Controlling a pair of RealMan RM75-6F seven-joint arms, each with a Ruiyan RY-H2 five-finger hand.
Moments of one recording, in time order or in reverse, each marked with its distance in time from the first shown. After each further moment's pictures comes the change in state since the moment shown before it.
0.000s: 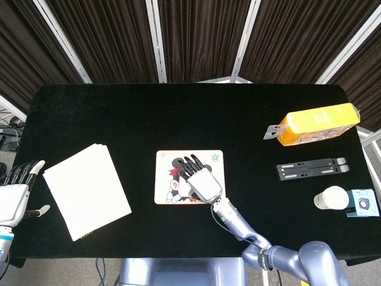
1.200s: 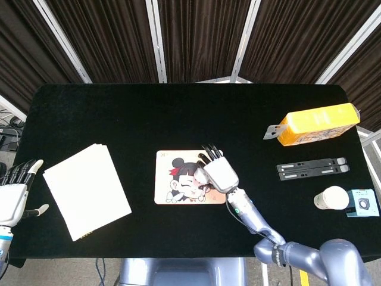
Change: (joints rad) left arm 0.005 -0.005 -0.004 0.008 0.005 0.012 -0.002; right arm -0.019 0.116 0.055 -0.081 0.035 0.013 -0.040
